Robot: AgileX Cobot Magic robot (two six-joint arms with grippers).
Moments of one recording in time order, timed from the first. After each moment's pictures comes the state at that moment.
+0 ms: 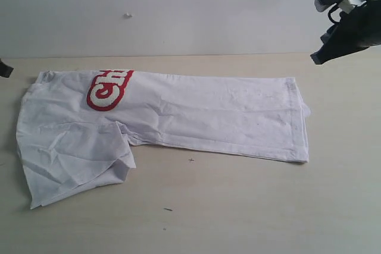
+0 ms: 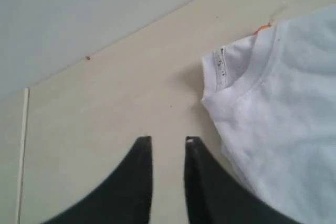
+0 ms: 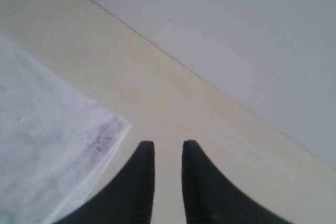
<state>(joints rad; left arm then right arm) 0.11 1.89 -1.23 -0.06 0.13 0.64 -0.16 1.83 -1.18 0.99 0.15 -1.57</state>
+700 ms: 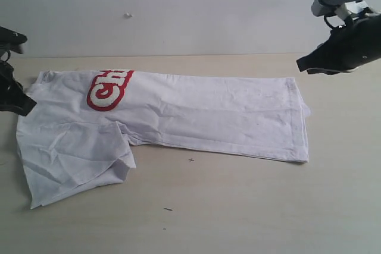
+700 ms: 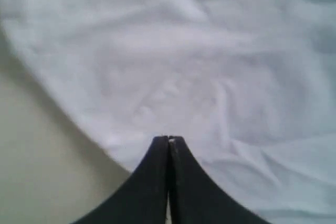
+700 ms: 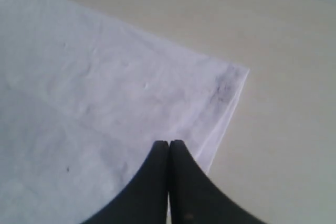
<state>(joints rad) 0.03 1.87 -1.23 -0.30 0.69 0.80 -0.16 1.83 -1.19 0.73 0.47 -0.96</state>
